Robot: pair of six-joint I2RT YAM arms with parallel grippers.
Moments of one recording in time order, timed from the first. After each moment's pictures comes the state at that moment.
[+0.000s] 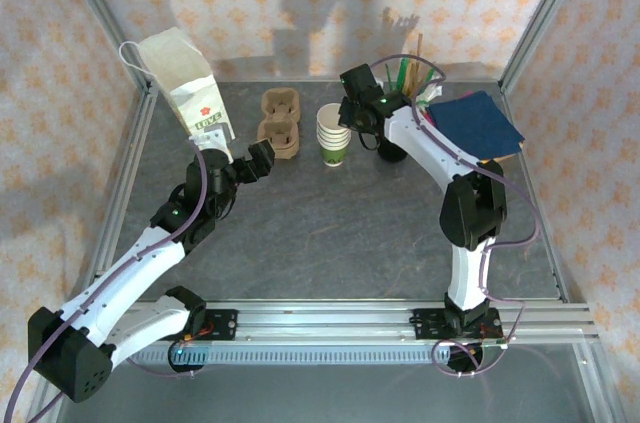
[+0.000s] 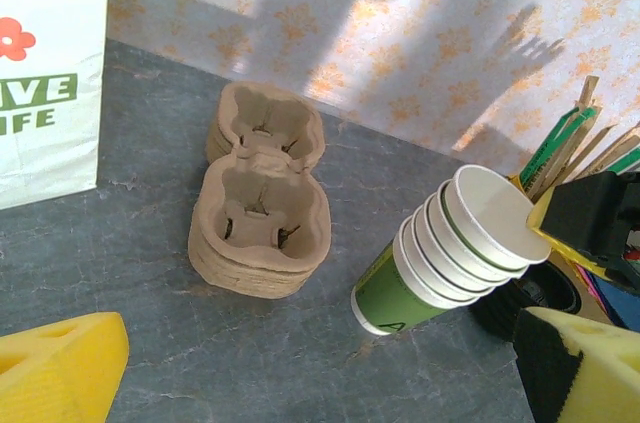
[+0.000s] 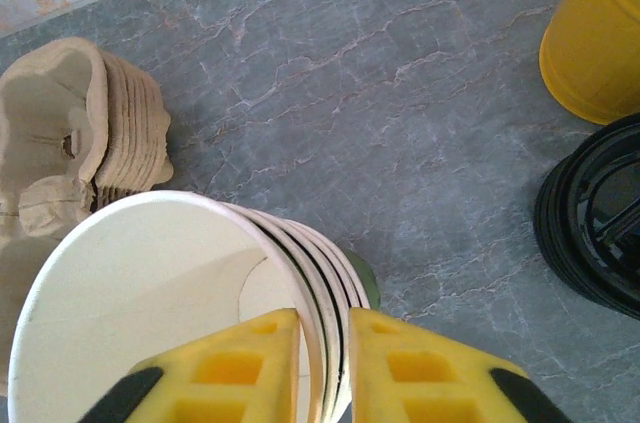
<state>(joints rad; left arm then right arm) -0.45 0.95 0.76 -0.15 -0.28 -0.58 0.52 1.94 1.80 -0.75 0.16 0.69</state>
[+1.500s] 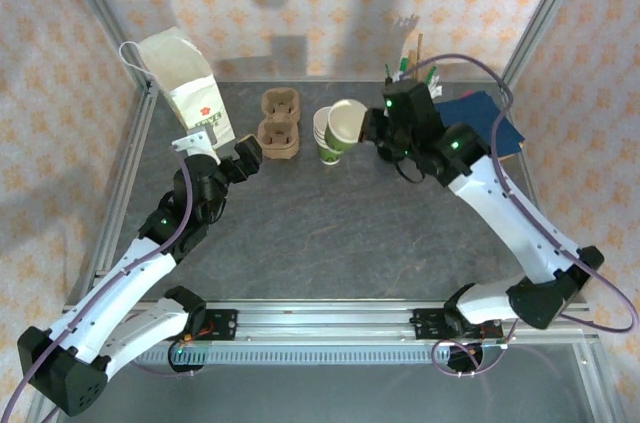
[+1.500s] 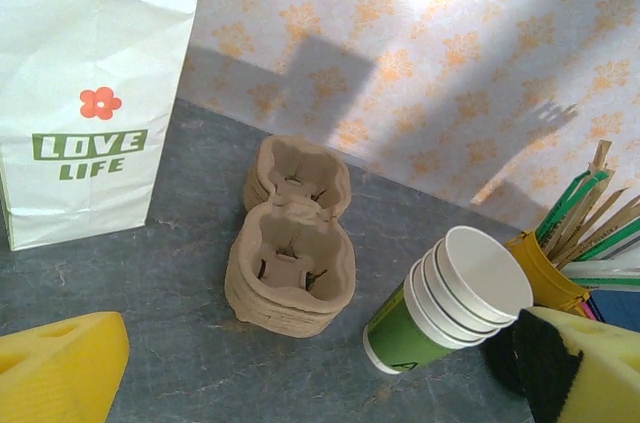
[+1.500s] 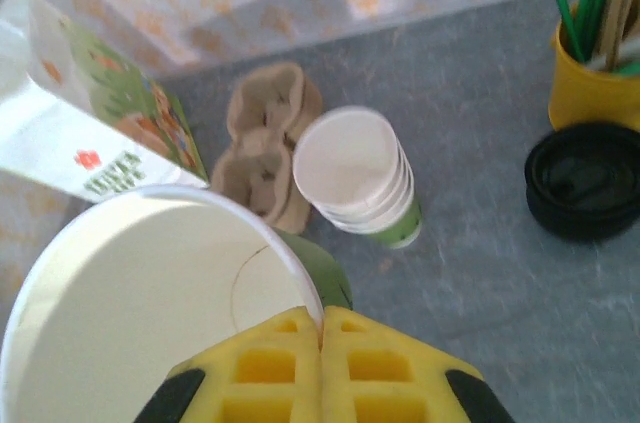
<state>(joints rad) -0.45 0.86 0.76 -0.18 -0.39 -0.59 0.66 1.33 1.52 -0.82 0.18 0.64</state>
